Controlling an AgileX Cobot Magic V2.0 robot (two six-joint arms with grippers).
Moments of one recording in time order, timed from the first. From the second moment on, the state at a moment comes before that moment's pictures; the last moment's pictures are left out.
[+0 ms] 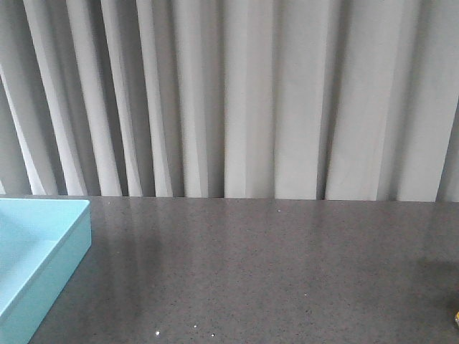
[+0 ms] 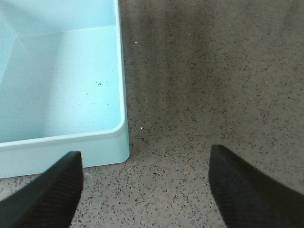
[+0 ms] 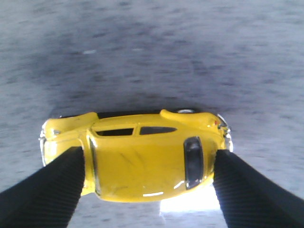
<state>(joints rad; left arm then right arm) -0.05 0.84 -0.77 0.00 0.65 0.01 -0.43 2.01 -1.65 0.10 1.13 -0.26</state>
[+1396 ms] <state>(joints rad) -0.05 0.84 -0.77 0.00 0.65 0.01 0.06 1.08 -1.15 -0.10 1.09 0.00</state>
